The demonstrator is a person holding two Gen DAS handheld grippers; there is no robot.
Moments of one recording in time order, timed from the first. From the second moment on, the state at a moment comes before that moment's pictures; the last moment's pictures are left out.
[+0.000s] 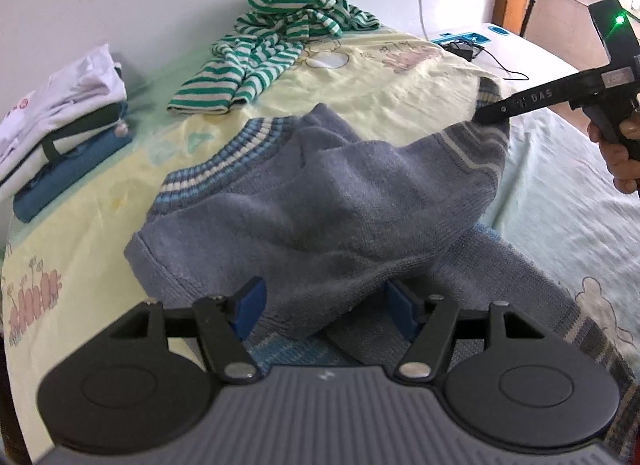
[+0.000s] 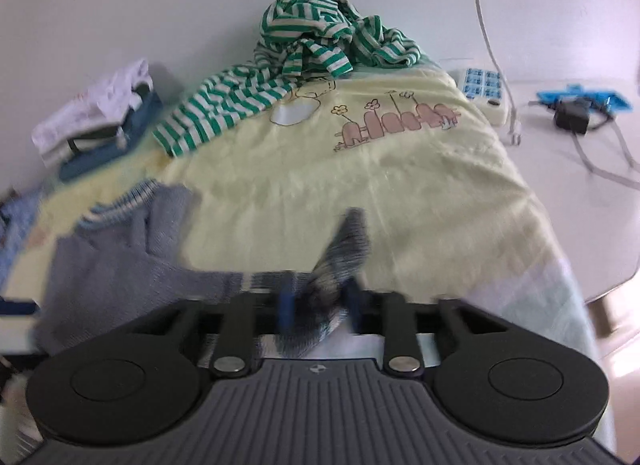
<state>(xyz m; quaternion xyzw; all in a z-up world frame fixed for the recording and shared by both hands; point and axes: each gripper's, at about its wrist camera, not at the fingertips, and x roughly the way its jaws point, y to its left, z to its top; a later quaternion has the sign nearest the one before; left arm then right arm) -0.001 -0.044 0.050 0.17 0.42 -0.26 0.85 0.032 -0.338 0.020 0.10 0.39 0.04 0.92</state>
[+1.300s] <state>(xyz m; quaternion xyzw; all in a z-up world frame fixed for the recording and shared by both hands) 0.097 0.023 0.021 0.12 0.42 -0.38 0.82 -0.064 -0.219 0.147 0.26 0.20 0.19 0.92</state>
